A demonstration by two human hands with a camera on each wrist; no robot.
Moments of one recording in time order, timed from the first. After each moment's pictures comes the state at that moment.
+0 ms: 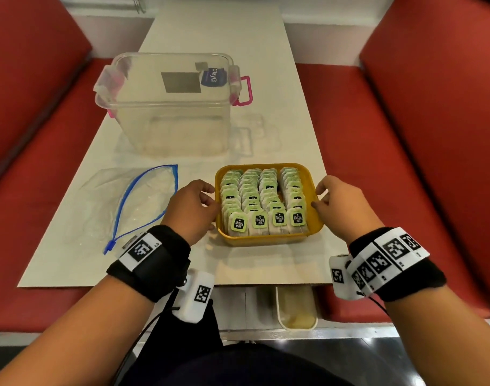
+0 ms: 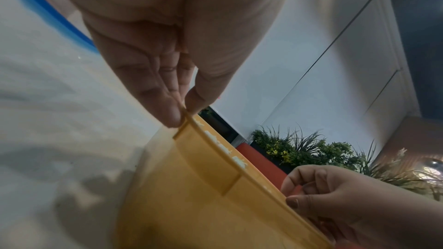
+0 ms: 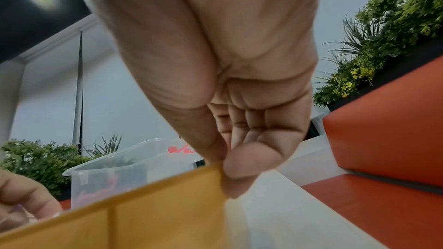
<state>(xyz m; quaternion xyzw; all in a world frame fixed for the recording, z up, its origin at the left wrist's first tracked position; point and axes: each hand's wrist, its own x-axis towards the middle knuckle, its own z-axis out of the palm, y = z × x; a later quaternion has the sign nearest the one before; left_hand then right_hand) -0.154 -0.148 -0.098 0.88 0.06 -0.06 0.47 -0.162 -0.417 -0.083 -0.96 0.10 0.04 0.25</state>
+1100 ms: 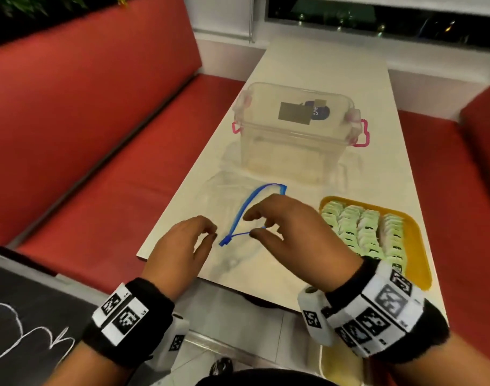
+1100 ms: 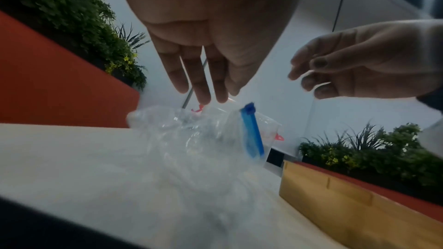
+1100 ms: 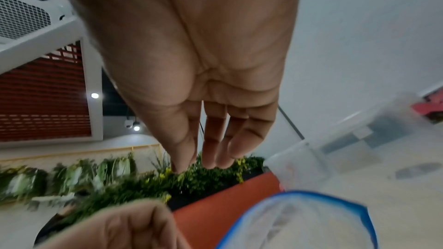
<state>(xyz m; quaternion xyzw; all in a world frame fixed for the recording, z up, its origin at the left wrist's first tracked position) -0.245 0.027 -0.094 0.95 0.00 0.14 0.29 -0.186 -0.180 -0.011 -0.89 -0.34 0.03 0.31</state>
